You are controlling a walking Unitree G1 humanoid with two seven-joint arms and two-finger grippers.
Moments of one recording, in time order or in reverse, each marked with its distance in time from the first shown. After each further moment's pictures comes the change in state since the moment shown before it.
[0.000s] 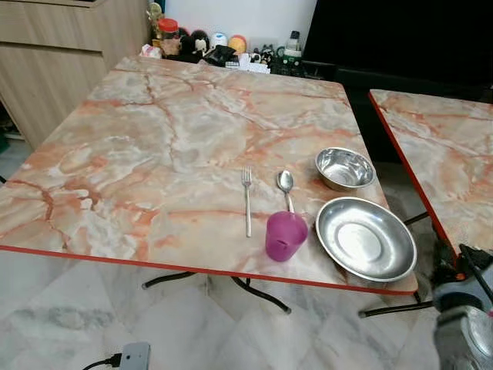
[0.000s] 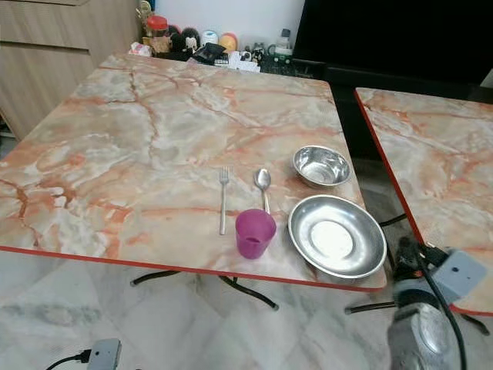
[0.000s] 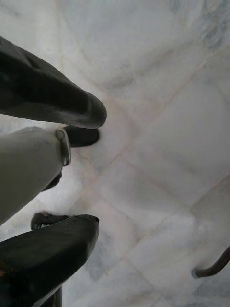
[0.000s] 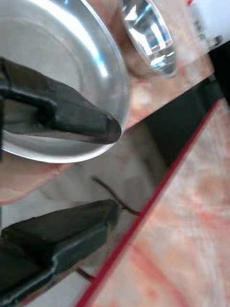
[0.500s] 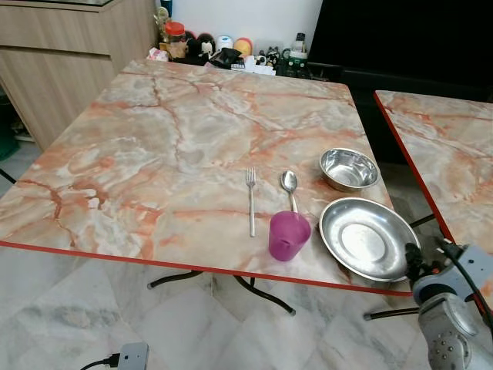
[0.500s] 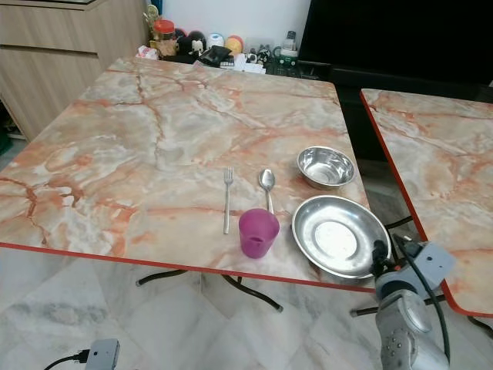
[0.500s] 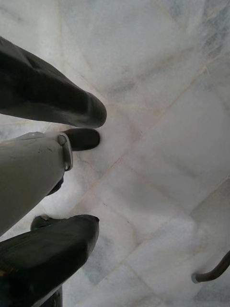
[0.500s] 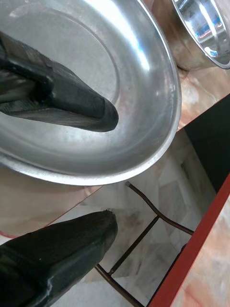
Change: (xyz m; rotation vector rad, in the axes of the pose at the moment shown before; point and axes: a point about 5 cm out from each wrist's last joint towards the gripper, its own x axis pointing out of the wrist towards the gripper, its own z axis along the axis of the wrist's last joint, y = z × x) left arm 0.000 0.001 0.000 0.006 0.003 -0.001; right arm 0.017 0.005 -0.016 -0.018 0.147 0.001
